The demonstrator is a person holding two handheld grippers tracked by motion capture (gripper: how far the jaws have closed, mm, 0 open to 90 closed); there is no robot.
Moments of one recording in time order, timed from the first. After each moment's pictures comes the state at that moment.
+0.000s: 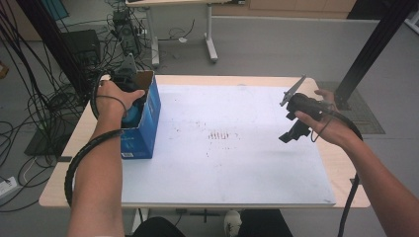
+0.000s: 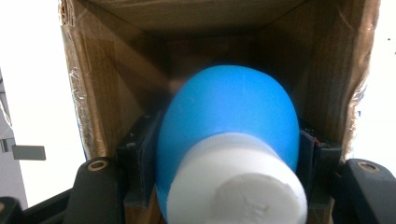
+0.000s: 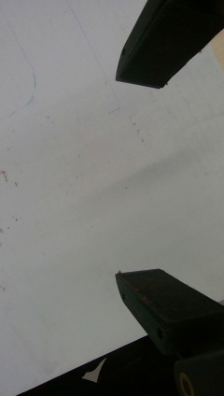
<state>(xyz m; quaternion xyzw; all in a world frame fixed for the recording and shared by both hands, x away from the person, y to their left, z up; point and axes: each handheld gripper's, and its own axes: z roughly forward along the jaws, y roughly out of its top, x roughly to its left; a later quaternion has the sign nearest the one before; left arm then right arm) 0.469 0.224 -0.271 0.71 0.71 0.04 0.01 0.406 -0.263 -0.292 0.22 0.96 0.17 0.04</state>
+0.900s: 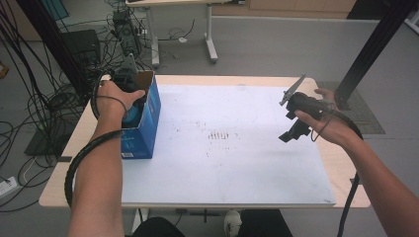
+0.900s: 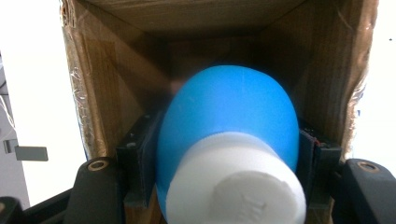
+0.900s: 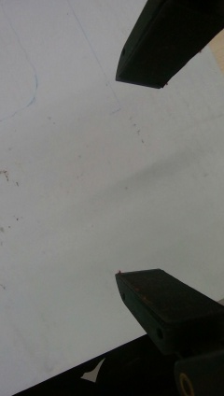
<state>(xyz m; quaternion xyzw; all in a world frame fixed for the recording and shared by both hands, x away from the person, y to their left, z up) 0.468 0.223 -0.271 0.71 0.71 0.05 0.01 0.406 -0.262 -0.290 0.22 0.96 0.17 0.04</state>
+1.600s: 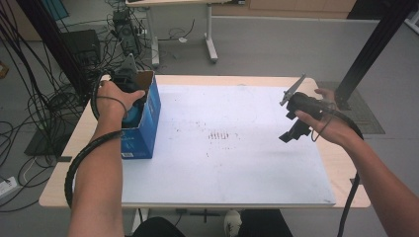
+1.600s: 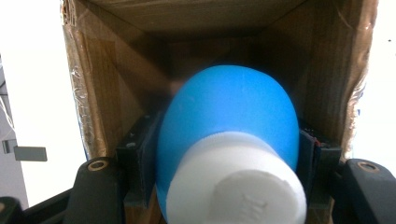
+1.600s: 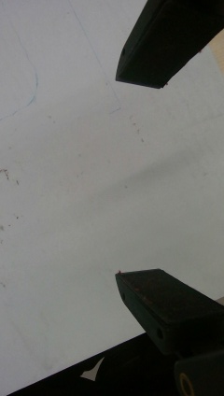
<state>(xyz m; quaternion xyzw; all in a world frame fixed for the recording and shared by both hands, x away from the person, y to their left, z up) 0.468 0.223 -0.271 0.71 0.71 0.05 0.02 0.405 -0.262 -0.289 0.22 0.96 0.17 0.04</state>
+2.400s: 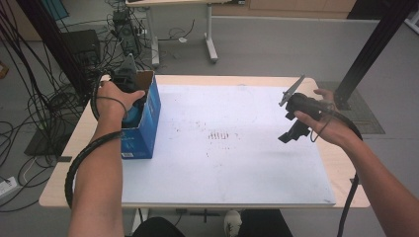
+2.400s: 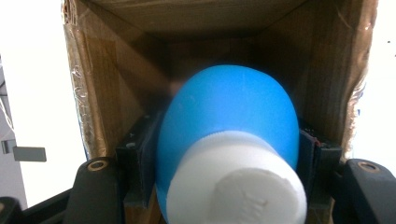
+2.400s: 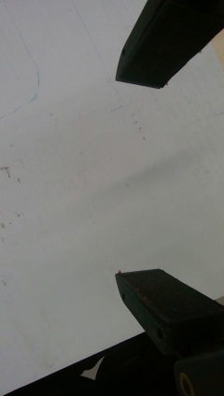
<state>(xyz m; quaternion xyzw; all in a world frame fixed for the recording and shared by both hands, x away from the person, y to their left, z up) 0.467 0.223 -0.271 0.70 0.71 0.05 0.02 0.404 -0.259 -0.289 0.22 0.96 0.17 0.04</state>
